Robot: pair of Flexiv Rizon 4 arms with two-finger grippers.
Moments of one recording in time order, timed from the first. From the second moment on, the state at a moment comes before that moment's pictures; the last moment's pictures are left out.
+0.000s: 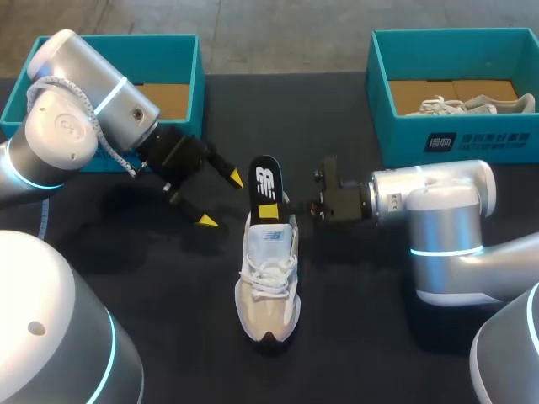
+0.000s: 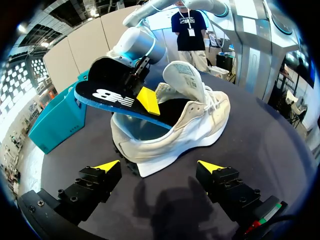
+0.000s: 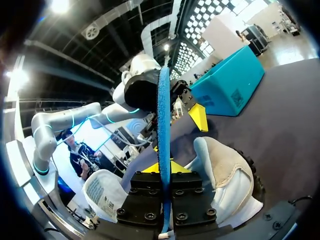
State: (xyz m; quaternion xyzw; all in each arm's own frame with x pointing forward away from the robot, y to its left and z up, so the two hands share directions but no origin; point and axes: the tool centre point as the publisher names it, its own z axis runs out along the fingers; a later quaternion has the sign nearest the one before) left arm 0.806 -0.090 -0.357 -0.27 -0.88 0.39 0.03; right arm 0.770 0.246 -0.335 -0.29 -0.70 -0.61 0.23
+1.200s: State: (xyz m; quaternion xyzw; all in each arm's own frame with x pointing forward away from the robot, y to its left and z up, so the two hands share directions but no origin) left arm 0.806 -0.090 -0.357 -0.27 -0.88 0.39 0.03; right arm 0.748 0.244 -0.357 -0.36 -0.68 -0.58 0.28
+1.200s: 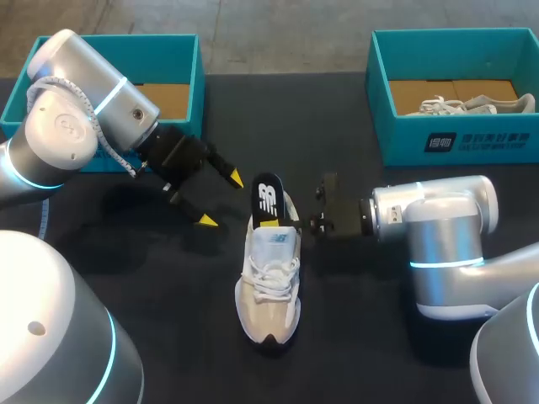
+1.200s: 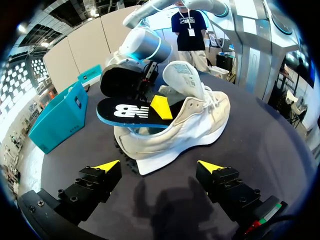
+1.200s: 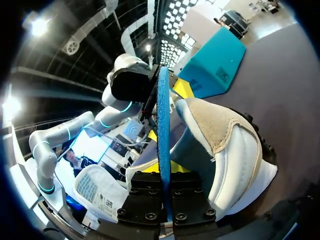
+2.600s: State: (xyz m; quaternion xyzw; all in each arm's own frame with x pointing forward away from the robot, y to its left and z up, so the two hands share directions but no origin) left arm 0.806 -0.090 -0.357 -0.27 -0.88 0.39 0.03; right arm 0.771 0.246 -0.337 -0.34 -0.69 -0.59 0.25
